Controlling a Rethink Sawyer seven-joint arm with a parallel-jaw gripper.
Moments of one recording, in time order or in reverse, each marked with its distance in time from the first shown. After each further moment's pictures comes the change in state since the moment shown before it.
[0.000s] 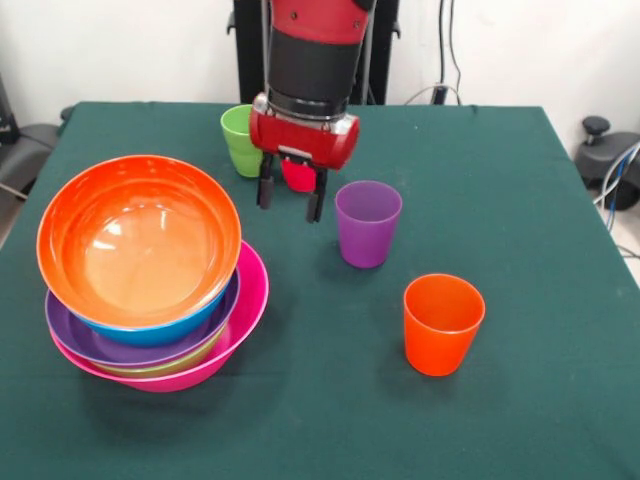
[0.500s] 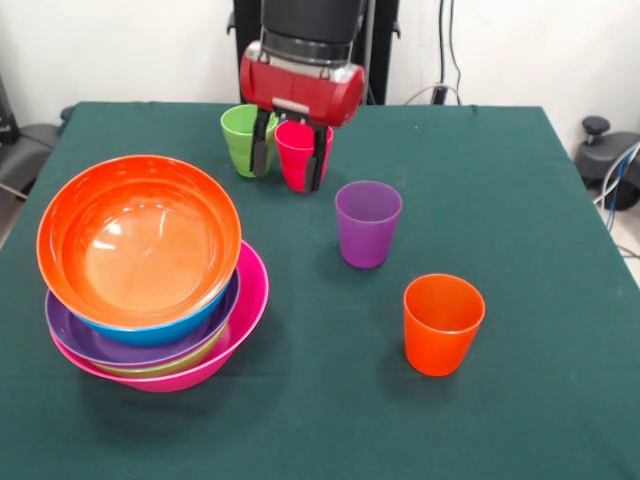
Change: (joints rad) arm 0.008 -0.109 -0.002 0.007 0.069 0.041 0.000
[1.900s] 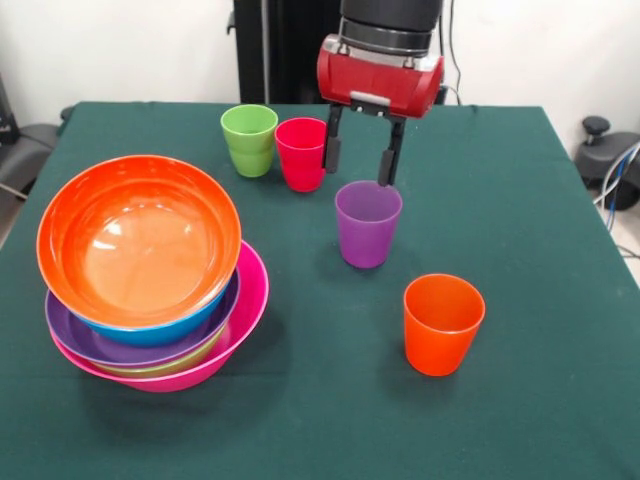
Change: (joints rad) arm 0.110 0.006 -0.027 0.000 0.057 0.000 0.000
